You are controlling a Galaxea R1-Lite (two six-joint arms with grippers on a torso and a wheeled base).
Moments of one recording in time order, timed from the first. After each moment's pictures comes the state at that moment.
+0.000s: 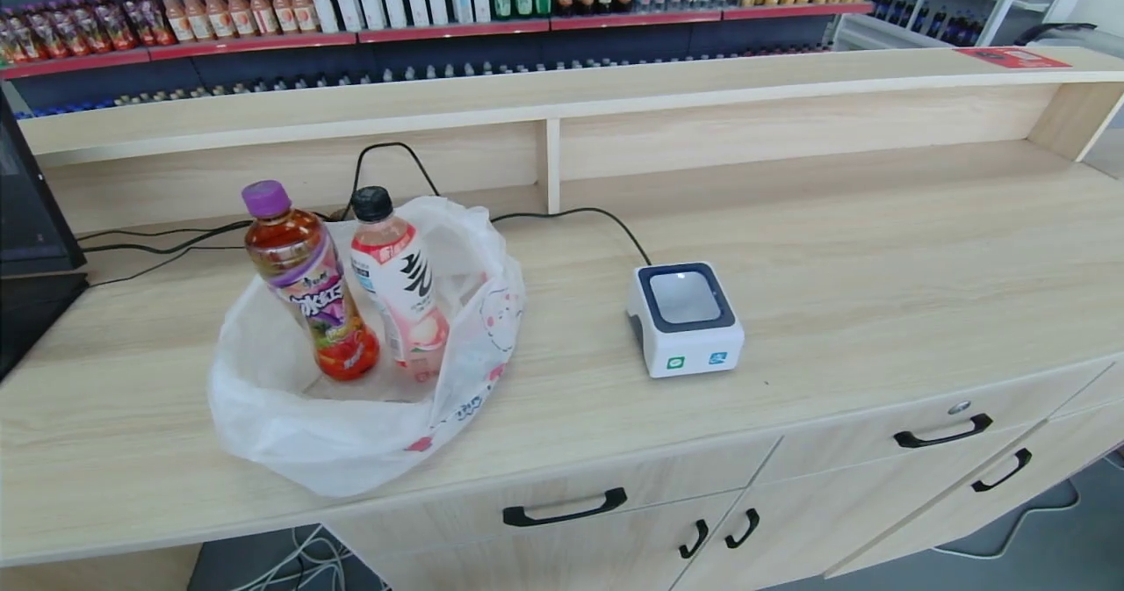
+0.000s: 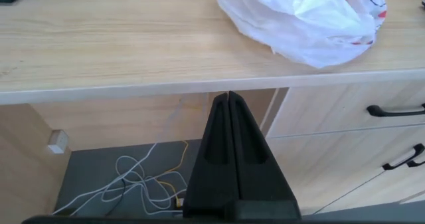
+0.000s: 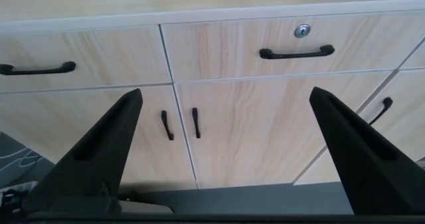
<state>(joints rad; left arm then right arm) 0.00 0.00 0.00 0.00 0.00 0.00 0.00 0.00 0.00 0.00 0.10 -0.03</state>
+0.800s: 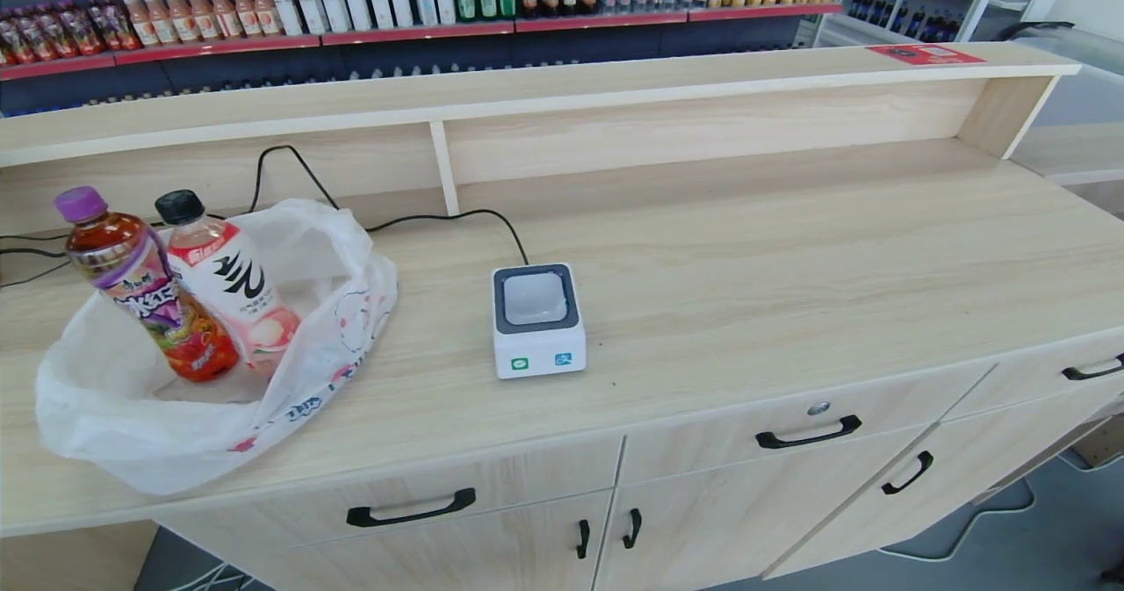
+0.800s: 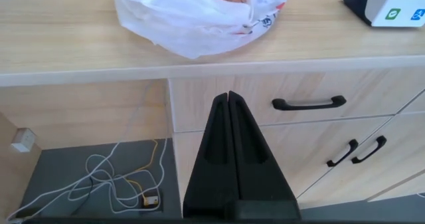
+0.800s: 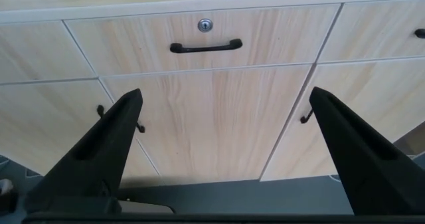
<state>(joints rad) 0.00 0.00 0.00 0.00 0.00 0.00 0.00 0.00 0.00 0.00 0.10 -0.03</state>
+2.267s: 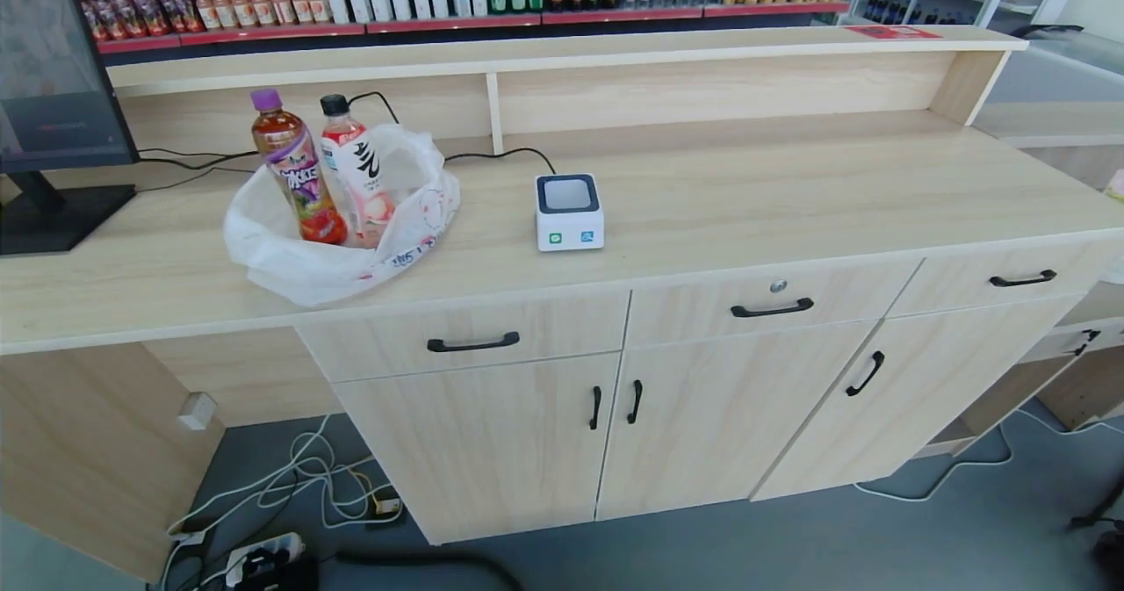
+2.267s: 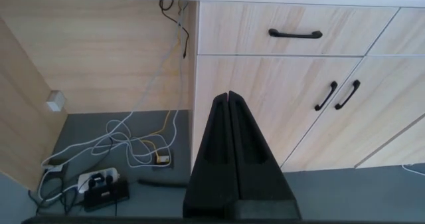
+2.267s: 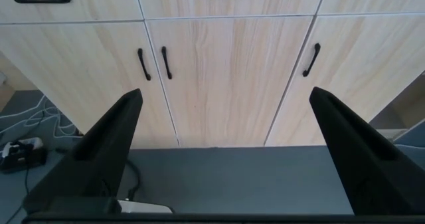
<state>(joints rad) 0.00 0.00 0.00 0.00 0.00 -0.01 0.00 0.00 0.00 0.00 0.10 -0.04</state>
